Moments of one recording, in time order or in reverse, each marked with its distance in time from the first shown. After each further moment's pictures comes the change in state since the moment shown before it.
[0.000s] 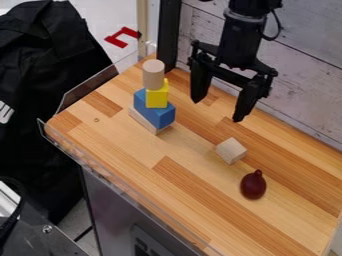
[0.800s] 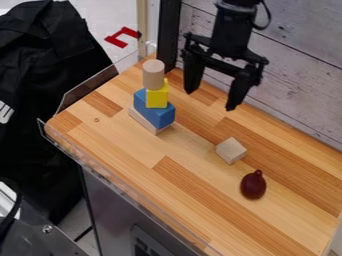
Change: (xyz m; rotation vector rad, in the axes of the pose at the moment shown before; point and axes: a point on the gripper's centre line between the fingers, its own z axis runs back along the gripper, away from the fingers) arm 0.008 0.019 0.008 -0.012 0.013 0.040
